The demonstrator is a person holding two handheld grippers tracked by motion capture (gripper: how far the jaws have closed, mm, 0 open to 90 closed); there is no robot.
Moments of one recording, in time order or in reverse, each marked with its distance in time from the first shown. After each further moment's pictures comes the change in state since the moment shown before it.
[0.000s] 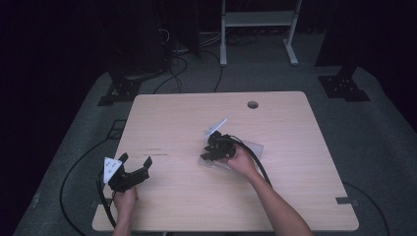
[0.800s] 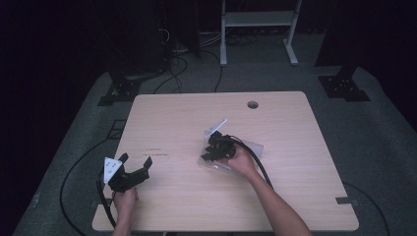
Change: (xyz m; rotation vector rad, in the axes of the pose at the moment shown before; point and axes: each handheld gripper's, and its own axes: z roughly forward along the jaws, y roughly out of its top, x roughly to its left) left arm 0.000 0.000 -0.001 0.001 -0.005 0.008; right arm -0.005 -0.004 0.006 0.011 0.013 0.037
